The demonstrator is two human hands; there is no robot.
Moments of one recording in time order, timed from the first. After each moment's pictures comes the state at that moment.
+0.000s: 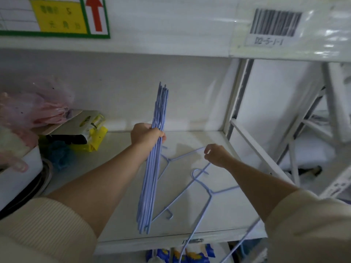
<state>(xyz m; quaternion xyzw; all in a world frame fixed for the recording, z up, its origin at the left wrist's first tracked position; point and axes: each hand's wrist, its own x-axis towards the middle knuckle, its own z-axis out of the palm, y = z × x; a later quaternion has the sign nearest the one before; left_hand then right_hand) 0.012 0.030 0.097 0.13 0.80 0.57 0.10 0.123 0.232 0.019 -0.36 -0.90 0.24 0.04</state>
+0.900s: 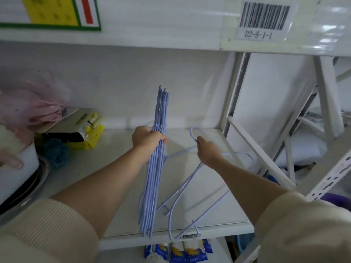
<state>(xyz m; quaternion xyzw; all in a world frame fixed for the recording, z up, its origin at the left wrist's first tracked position) 0.028 0.033 0.085 0.13 0.81 0.56 0.12 0.122 0.204 0.021 -0.32 -0.92 0.19 0.11</state>
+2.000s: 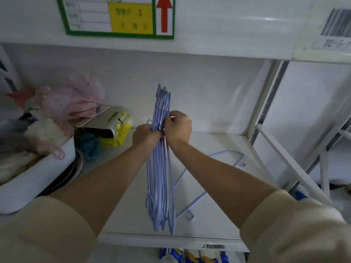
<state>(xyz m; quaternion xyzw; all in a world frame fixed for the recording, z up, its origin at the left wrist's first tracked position) -0.022 -0.027 0.088 0.10 0.80 0.59 0.09 0.004 0.055 0.093 -0.24 -0.79 0.43 0.38</state>
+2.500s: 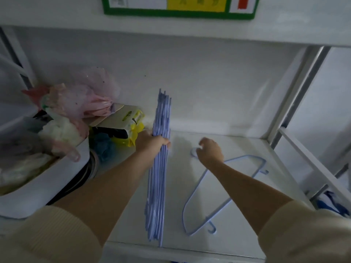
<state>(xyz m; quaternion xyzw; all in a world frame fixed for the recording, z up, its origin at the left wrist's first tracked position) -0.070 -0.053 0.059 0.05 0.81 0.57 0.09 -0.004 0.114 0.017 -0.34 -0.90 0.25 0.12</state>
